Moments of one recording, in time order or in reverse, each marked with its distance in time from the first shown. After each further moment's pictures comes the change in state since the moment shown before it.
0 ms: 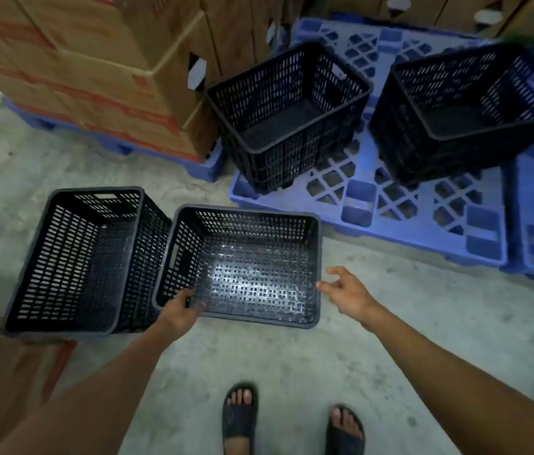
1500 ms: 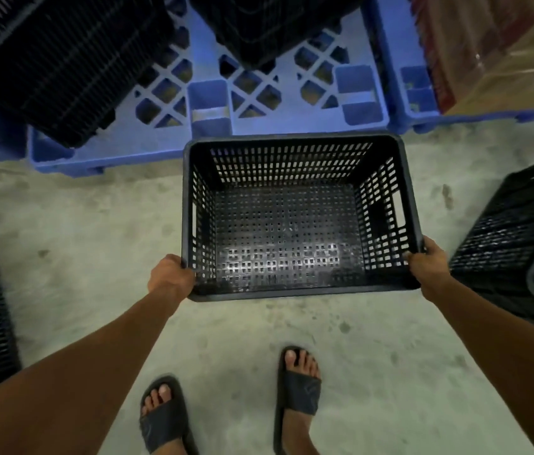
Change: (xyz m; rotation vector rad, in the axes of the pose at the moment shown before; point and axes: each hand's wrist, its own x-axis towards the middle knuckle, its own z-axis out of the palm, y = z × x) left_hand 0.060 0.109 0.323 0.381 0.067 0.143; right_hand 0.052 0.446 -0.176 0.522 0.782 0.407
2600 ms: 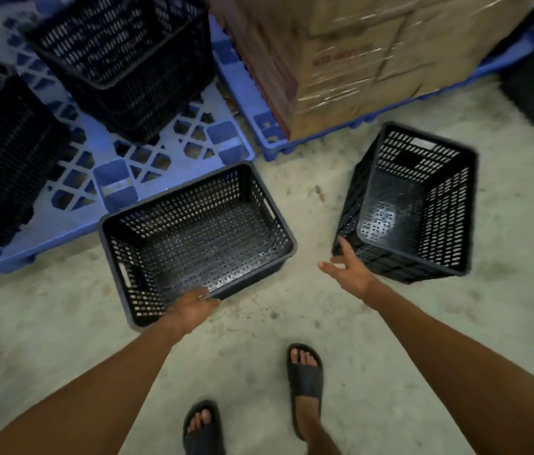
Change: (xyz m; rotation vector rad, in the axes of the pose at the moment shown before) left_hand -0.232 0.106 0.013 0.084 -0.561 0.243; right_hand -0.146 0.009 -0.186 0.041 -0.291 -0.031
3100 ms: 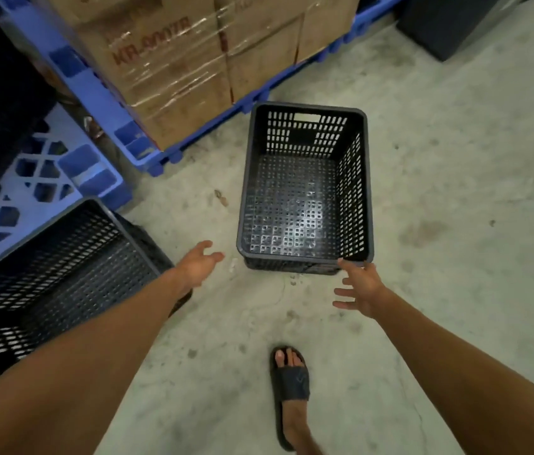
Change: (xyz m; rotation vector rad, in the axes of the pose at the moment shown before) left_hand 0.081 0.277 0.243 0.151 -0.058 0.163; right_hand 0.060 0.164 -0.253 0.731 0.249 0.455
